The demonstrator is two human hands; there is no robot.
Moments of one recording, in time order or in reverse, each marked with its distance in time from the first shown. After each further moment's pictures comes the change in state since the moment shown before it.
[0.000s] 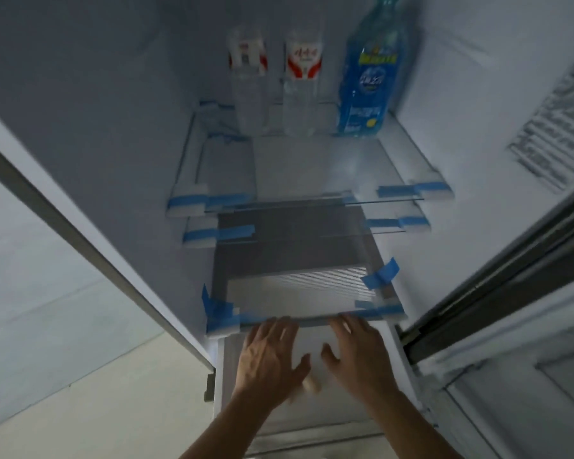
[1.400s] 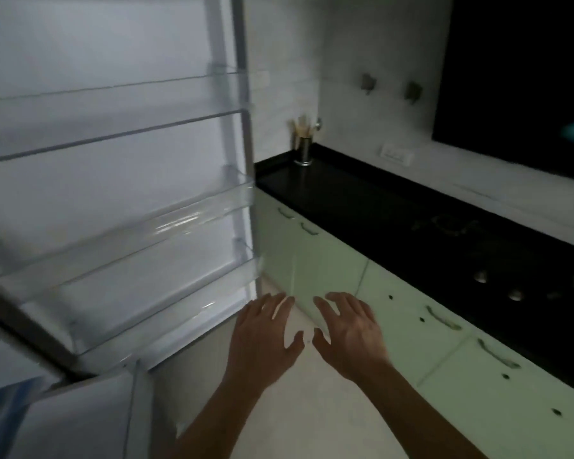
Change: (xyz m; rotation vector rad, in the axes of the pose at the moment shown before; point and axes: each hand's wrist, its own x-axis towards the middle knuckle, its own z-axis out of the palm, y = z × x) left_hand -0.237 0.240 -0.005 -0.226 -0.272 1.706; right_hand -0.440 -0.181 -0.124 -0.506 0.499 1.563
